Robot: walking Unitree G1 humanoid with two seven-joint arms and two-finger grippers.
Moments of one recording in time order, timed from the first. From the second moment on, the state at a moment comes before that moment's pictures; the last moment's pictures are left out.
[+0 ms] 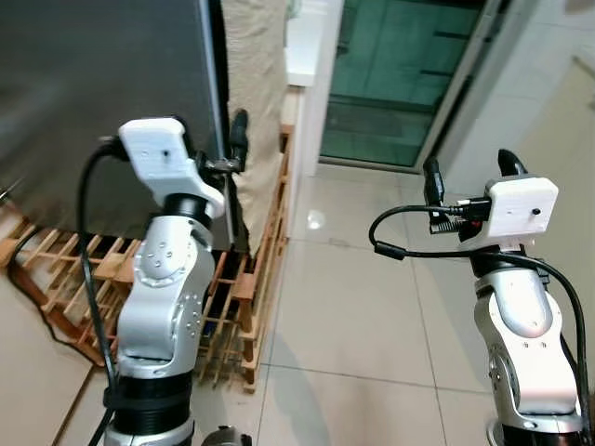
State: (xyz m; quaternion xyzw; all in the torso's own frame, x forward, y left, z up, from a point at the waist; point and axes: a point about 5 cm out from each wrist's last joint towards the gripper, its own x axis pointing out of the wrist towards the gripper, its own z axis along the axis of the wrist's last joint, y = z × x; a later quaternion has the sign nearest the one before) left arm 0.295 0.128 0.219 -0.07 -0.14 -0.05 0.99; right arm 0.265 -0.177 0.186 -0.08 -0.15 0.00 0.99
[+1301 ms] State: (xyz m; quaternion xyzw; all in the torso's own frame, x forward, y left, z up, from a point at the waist) left arm 0.295 0.137 0.171 -0.04 -0.07 -0.05 1.00; right arm 0.264 -0.183 0.134 -0.05 -0.04 0.01 1.00
